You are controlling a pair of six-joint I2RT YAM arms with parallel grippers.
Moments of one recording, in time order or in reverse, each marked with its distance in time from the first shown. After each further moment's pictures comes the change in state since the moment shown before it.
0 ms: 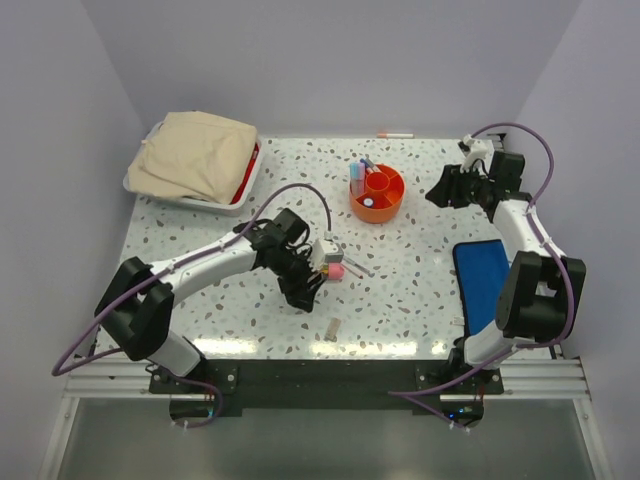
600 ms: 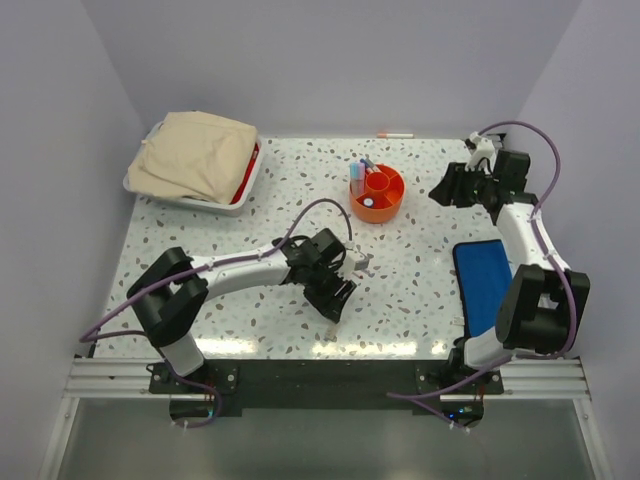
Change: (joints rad) left arm -0.213 0.154 0.052 0.168 -0.200 -0.465; right arm 0.000 -0.071 0.004 -0.056 0.053 0.068
